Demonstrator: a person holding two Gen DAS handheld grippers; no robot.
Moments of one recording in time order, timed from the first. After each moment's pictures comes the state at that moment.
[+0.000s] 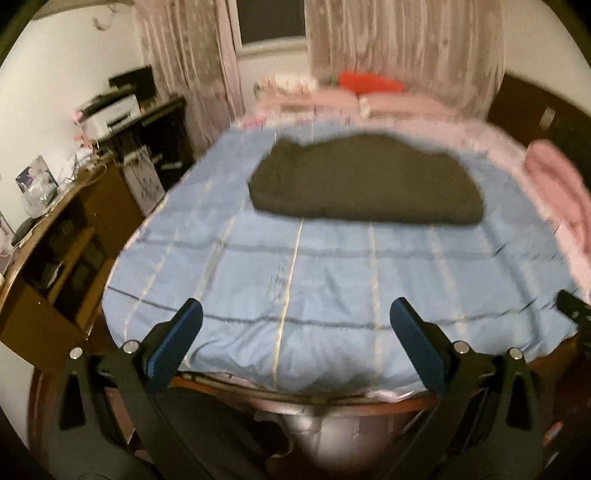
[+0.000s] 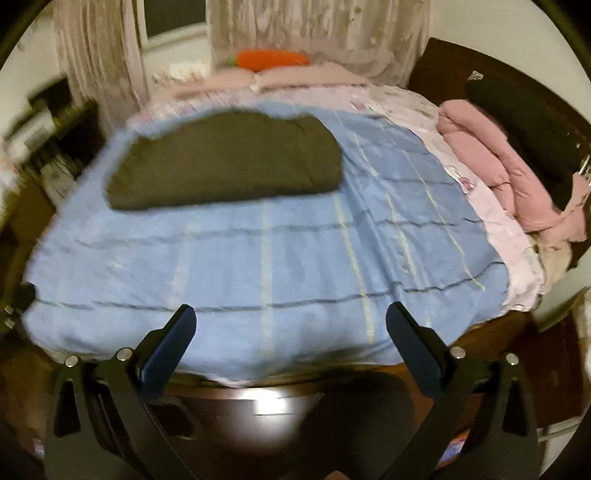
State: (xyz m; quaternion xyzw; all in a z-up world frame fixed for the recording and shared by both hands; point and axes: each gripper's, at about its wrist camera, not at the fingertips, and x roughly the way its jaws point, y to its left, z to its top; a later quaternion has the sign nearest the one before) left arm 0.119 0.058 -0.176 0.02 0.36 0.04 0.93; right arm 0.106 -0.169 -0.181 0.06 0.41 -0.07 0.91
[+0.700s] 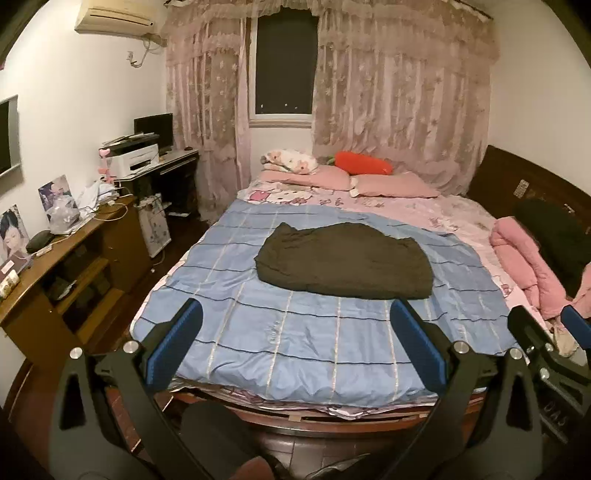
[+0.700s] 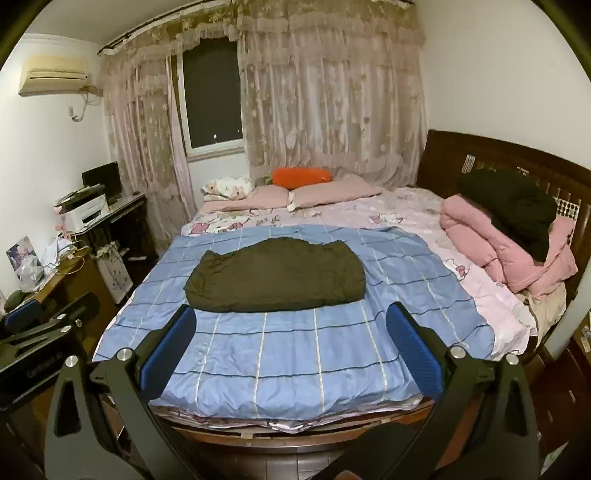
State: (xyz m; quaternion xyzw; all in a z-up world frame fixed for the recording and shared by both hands) left arm -0.017 0.046 -0.021 -0.02 0.25 0.04 0.97; right arm -0.039 -0.121 -0.027 0.06 0.22 -0.04 0.97
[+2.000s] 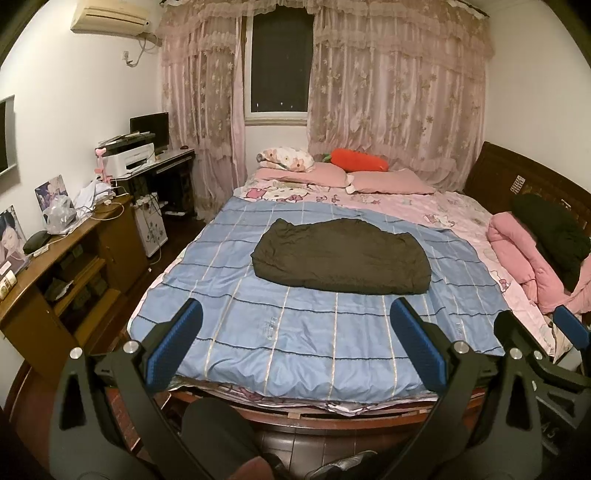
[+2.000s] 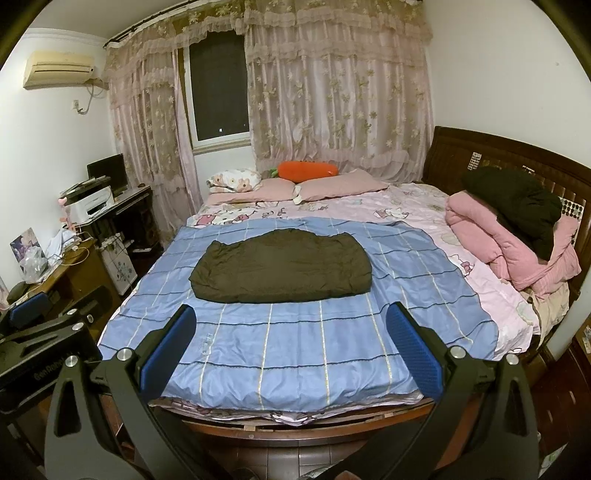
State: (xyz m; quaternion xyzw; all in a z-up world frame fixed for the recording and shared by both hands) left arm -0.016 0.040 -0.027 -0.02 0.26 0.03 0.97; right arm -0.041 -0.111 -0.029 0.06 0.24 -0.03 0.97
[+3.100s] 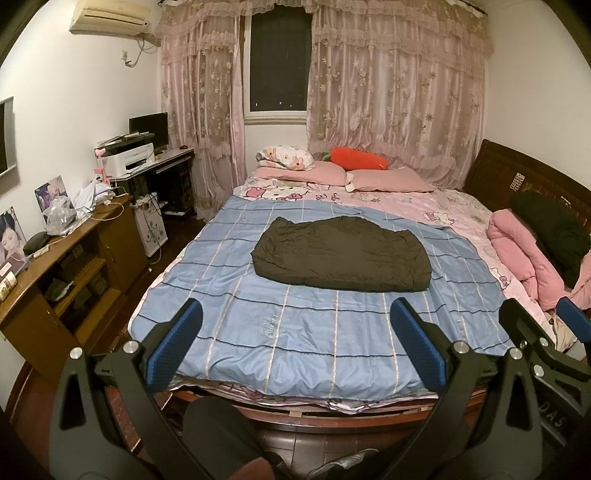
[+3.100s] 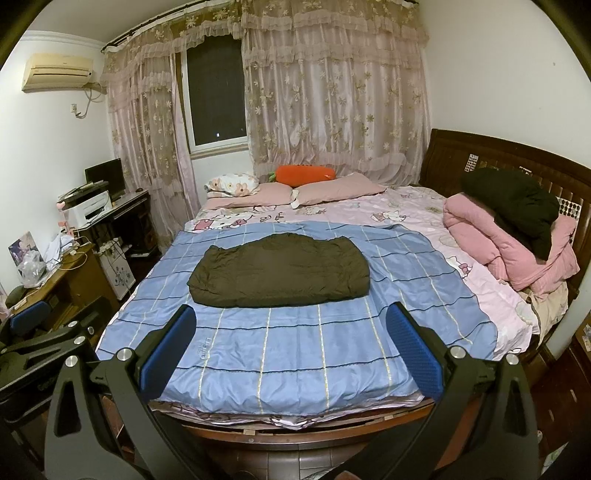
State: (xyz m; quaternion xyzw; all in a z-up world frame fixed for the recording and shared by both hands) left arm -0.016 0.040 -0.029 -0.02 0.26 0.03 0.97; right arm -0.043 -0.110 -0.025 0.06 0.23 -0.03 0.97
